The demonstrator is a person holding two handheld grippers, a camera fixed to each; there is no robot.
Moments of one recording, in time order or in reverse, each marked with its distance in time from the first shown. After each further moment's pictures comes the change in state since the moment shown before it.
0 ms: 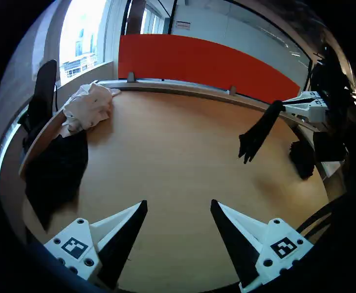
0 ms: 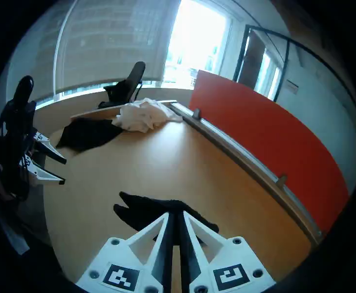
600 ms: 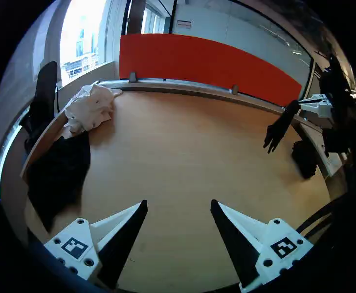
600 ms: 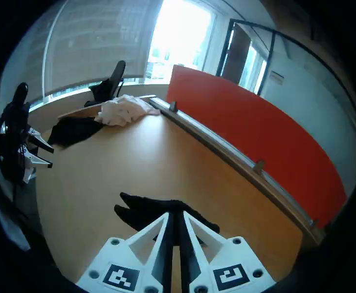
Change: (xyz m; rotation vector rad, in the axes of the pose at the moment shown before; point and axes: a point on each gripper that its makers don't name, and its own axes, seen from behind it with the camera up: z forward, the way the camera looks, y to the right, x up) left arm 0.005 -0.005 0.001 0.020 -0.009 0.009; right arm -0.037 0.089 -0.052 -0.075 -0.030 0.053
